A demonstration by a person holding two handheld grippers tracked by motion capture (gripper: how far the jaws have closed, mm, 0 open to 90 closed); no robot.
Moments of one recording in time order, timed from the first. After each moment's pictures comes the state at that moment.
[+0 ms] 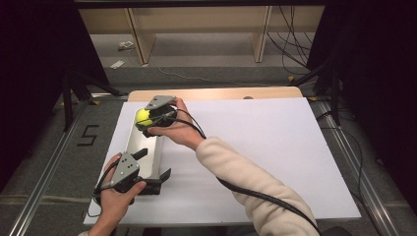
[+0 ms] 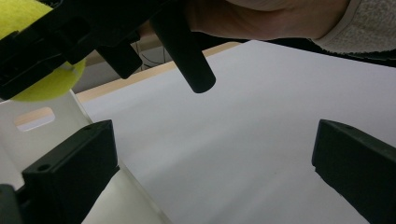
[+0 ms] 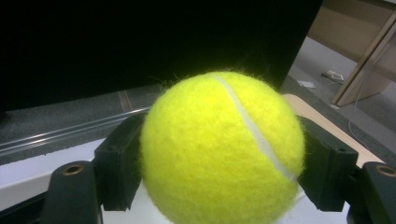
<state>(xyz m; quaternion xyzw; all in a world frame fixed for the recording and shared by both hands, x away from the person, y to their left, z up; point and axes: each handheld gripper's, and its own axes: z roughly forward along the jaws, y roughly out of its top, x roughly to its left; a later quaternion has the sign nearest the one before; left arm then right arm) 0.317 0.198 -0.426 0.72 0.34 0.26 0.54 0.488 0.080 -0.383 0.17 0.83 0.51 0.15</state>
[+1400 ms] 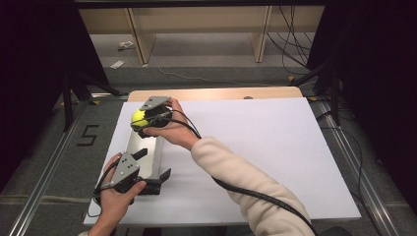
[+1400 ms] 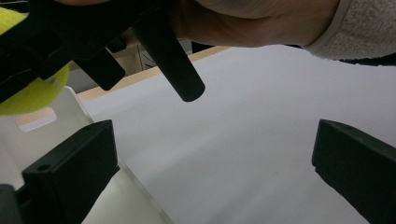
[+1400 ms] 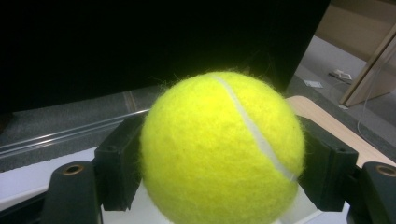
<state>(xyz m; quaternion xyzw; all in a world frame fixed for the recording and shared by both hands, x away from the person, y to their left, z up) 0.316 0.198 -0.426 0.72 0.34 0.26 0.54 0.489 0.092 -0.386 0.17 0.83 0.51 0.14</state>
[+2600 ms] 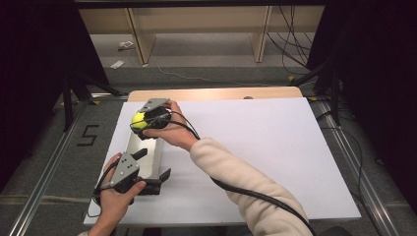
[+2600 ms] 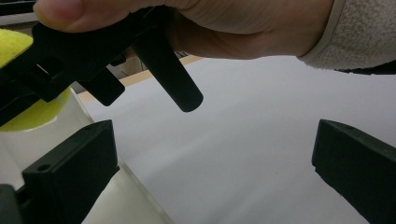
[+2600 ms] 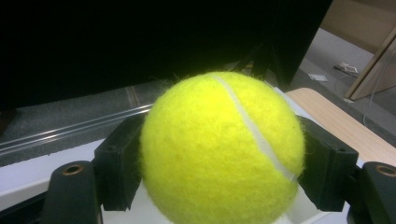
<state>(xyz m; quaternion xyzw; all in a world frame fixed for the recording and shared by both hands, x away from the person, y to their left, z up) 0.316 0.198 -0.426 0.72 0.34 0.27 0.54 0.491 0.096 -0.395 0.17 0.84 0.50 0.13</state>
